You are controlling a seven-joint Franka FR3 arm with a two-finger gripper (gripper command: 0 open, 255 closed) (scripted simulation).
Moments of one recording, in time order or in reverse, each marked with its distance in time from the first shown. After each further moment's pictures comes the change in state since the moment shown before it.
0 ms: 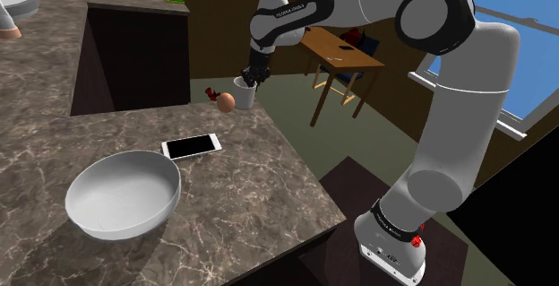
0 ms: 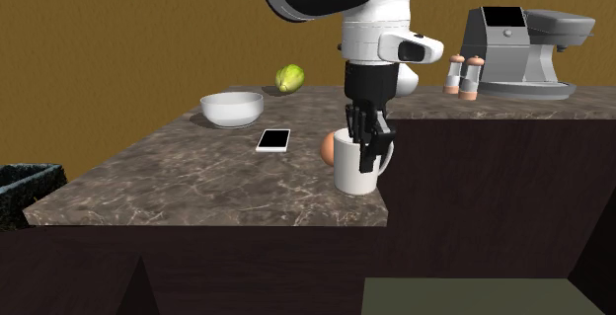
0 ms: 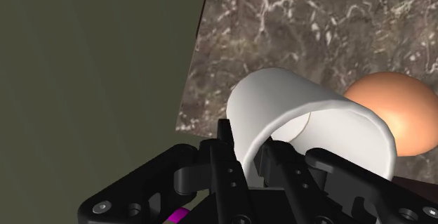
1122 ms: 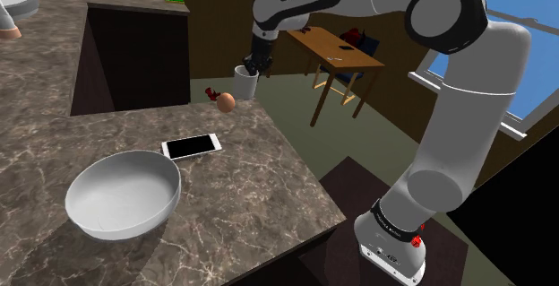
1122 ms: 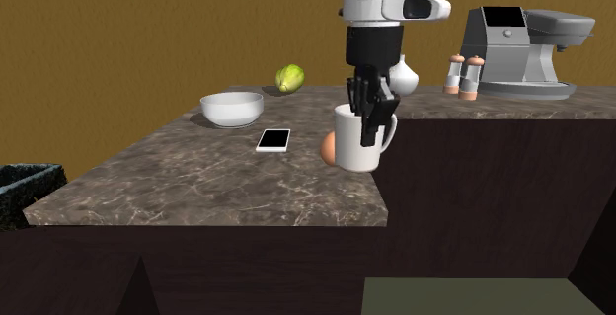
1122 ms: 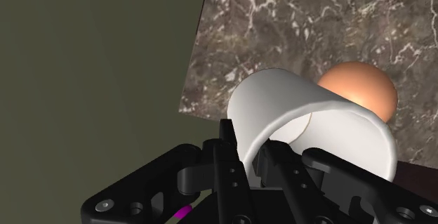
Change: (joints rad) arm -0.001 -0.050 -0.001 0.051 -0.002 -0.101 0.005
